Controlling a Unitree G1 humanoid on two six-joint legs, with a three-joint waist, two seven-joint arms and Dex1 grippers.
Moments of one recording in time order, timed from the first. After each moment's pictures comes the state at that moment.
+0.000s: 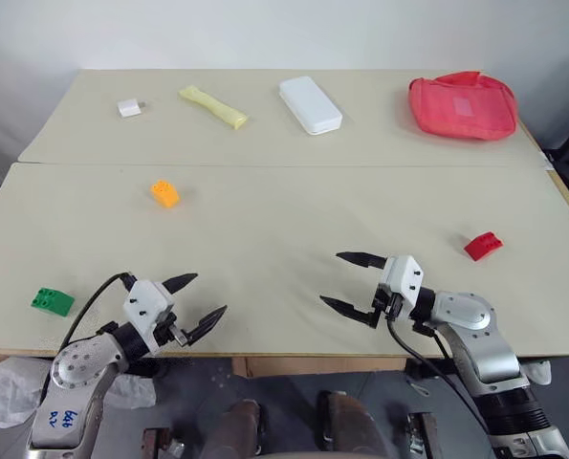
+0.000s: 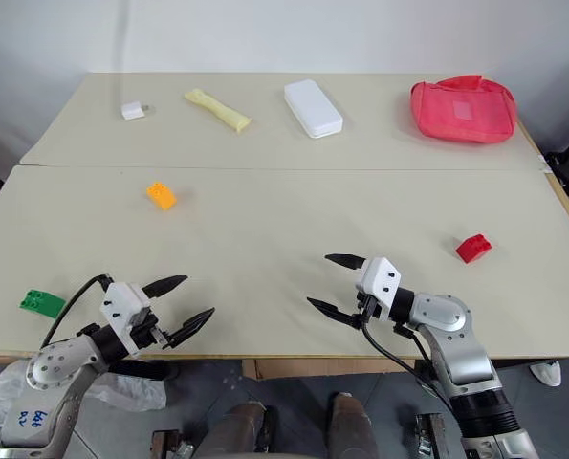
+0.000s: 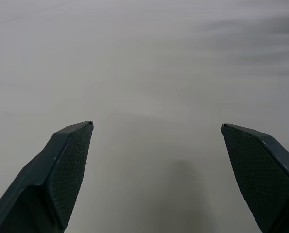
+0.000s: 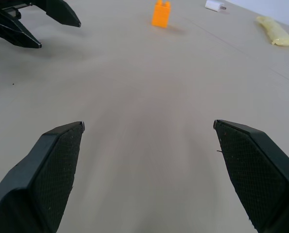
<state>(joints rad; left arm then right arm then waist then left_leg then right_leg) 0.17 0.53 0.16 -0.30 -0.30 0.11 -0.69 -0.17 -0.50 0.08 -0.07 0.27 -0.08 0.97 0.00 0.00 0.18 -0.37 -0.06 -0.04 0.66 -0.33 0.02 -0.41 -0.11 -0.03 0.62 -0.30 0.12</state>
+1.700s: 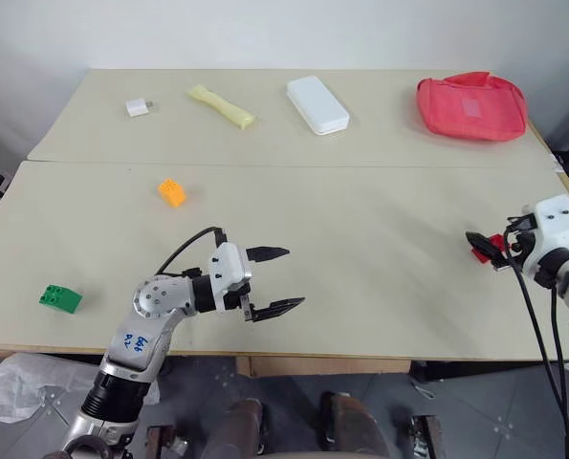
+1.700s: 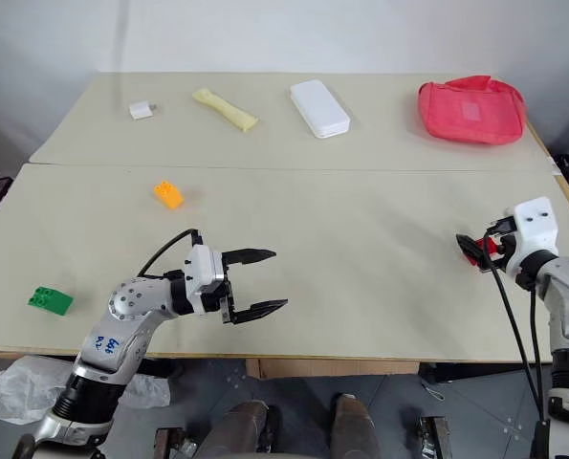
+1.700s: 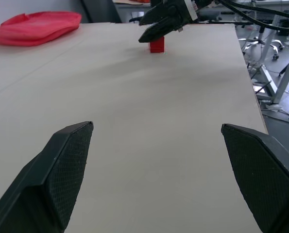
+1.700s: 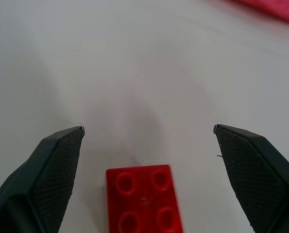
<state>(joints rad) -0.25 0.45 -0.13 -0.22 -0.31 0.15 -0.88 -0.36 -0.82 -0.28 0.36 0.25 0.34 0.64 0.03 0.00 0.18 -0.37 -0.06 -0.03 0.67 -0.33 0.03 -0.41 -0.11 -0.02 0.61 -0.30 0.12</state>
